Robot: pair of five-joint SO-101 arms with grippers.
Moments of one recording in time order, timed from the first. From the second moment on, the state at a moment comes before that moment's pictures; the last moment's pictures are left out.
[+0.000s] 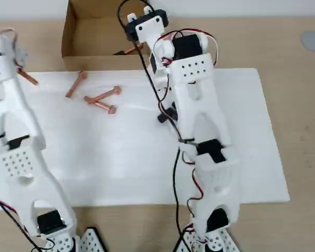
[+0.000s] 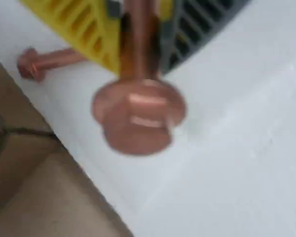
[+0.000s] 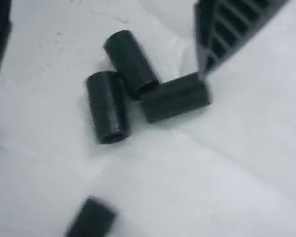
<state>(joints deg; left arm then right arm) -23.6 35.6 -71.5 100.2 21.9 -23.1 27.1 -46.8 101.6 1.6</state>
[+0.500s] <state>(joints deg) -24.2 -16.0 -18.5 98.7 8.4 -27.3 24.5 -28.5 101.6 1.8</state>
